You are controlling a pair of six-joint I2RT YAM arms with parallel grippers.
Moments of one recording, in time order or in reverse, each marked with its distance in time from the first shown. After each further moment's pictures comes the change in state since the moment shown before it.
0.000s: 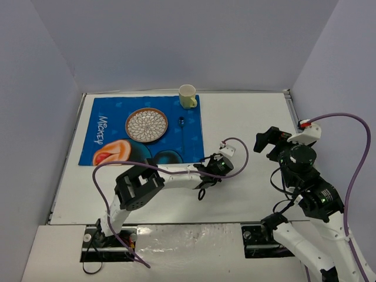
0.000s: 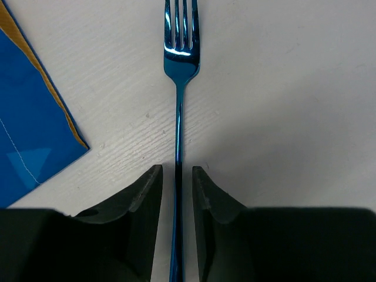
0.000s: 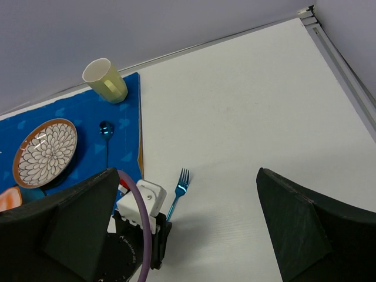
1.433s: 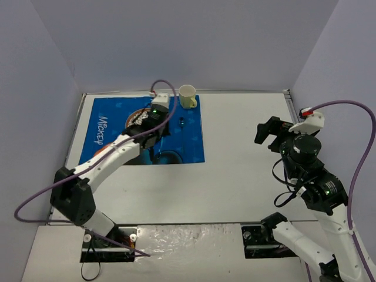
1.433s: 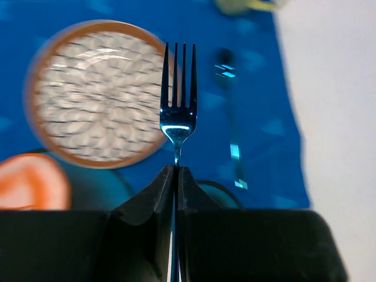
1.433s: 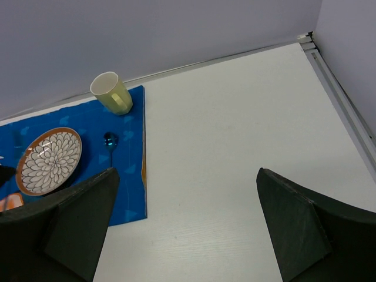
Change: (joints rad) left arm 0.558 -0.572 -0.083 -0.284 0.115 0.084; right arm 0.000 0.112 0.151 -0.009 -0.003 -0.063
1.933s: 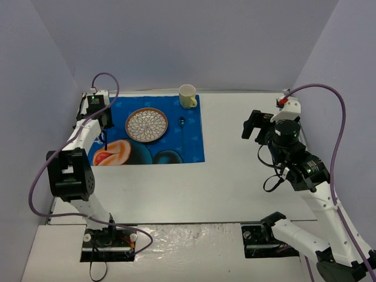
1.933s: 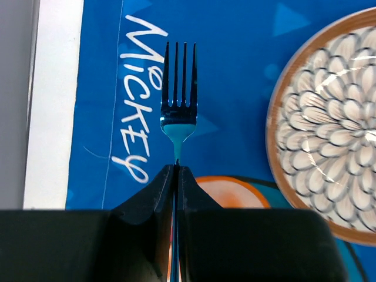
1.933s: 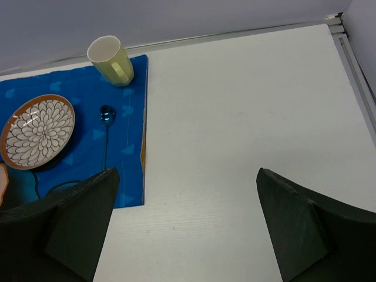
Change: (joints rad) left arm 0.647 0.234 0.044 0.024 0.258 0.307; right arm 0.000 0.141 0.000 0.042 -0.083 -0.043
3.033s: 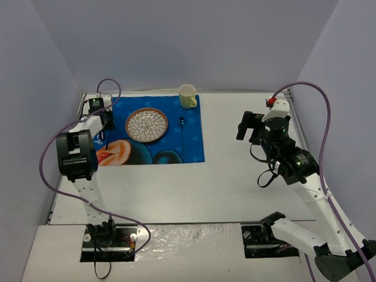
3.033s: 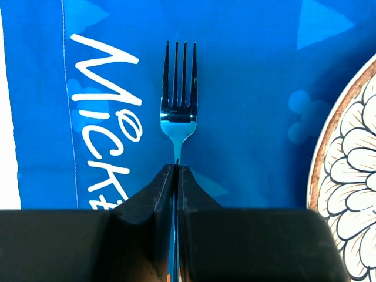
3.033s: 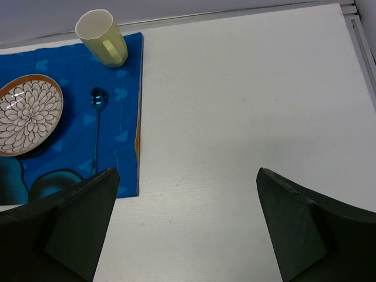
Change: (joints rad) left arm 0.063 0.291 0.118 0.105 0.142 0.075; right arm 0.000 0.055 -0.040 0.022 -0.018 -0.003
